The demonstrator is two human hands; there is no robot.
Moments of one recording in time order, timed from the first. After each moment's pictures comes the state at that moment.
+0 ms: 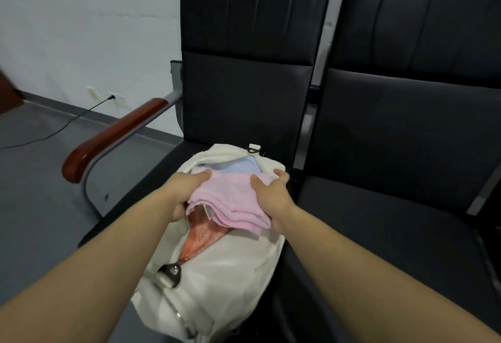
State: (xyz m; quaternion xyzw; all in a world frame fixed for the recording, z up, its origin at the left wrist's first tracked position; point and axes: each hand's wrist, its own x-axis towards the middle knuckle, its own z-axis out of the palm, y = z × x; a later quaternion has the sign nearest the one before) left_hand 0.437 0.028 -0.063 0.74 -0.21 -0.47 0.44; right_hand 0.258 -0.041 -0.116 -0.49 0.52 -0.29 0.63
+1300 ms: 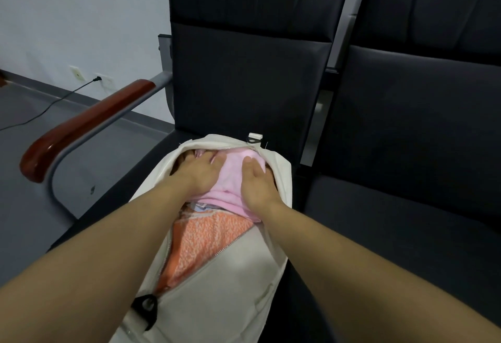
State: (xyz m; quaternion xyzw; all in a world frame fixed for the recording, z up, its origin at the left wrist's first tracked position) left_hand 0.468 -0.075 -0.130 0.82 -0.51 -0.25 0.10; right_hand 0.313 -0.091 -0.147 -0.60 0.53 -0.26 0.54
